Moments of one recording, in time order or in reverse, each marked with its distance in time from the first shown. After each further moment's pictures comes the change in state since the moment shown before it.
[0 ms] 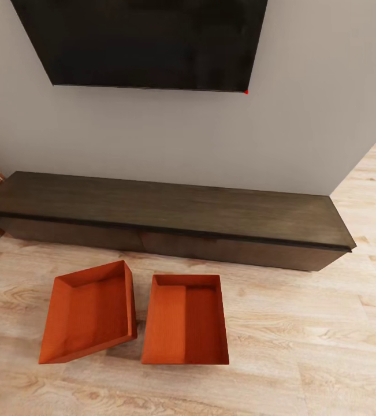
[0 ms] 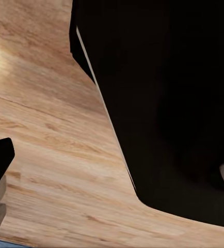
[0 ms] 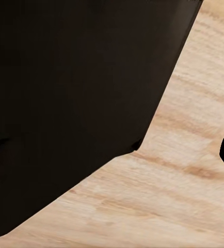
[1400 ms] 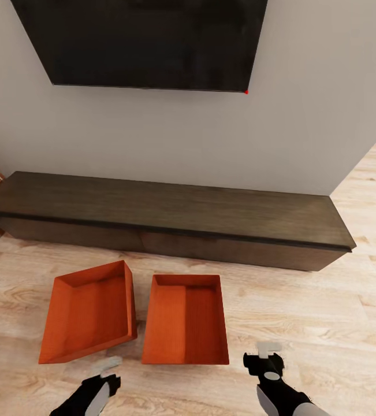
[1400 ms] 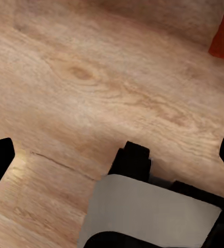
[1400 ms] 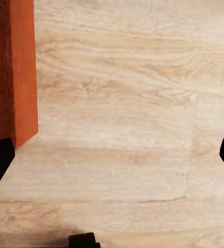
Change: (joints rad) left arm -0.471 0.000 -0.007 -0.305 -0.009 0.336 0.324; right arm -0.452 0.028 -0.152 -0.219 -0.045 0.086 -0.216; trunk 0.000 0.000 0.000
